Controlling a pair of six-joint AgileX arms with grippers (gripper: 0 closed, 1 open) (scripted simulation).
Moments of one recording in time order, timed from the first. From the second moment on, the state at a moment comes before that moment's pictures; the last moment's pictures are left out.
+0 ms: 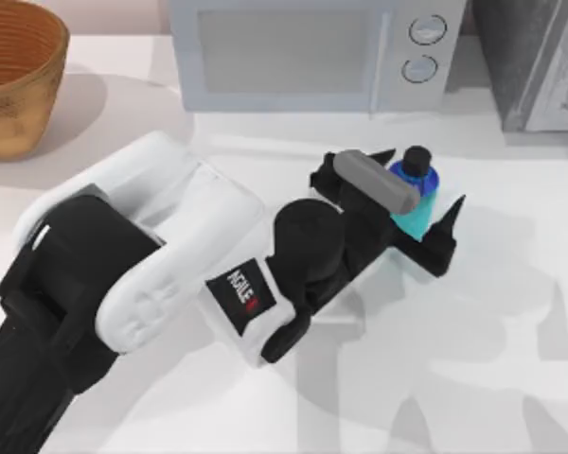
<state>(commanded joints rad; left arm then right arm) -0.78 2.54 1.20 1.34 0.06 0.01 0.00 0.00 0.00 0.00 0.00 0.00</state>
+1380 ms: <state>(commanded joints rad) -0.78 2.55 1.21 1.34 0.06 0.01 0.00 0.00 0.00 0.00 0.00 0.00</state>
